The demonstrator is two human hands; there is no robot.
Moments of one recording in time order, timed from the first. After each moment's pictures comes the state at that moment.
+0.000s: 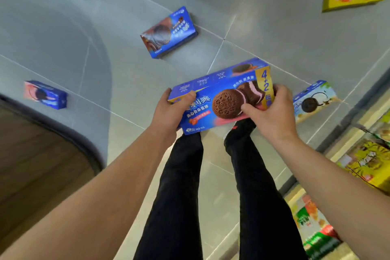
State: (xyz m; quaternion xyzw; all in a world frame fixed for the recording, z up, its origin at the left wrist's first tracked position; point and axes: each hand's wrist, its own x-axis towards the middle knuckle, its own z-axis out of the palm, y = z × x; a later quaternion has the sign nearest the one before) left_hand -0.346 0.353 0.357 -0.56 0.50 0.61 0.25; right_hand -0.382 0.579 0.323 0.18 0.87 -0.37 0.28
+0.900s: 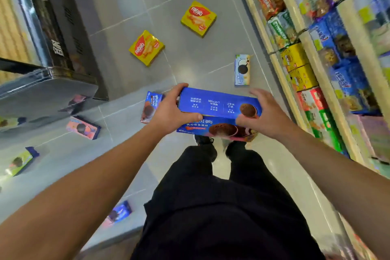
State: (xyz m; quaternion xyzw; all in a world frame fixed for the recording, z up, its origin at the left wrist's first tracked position) left_hand -0.363 0.335 0.658 0.14 0.80 0.39 0.44; right_hand -0.189 0.556 0.662 0.35 0.80 -0.45 0.16
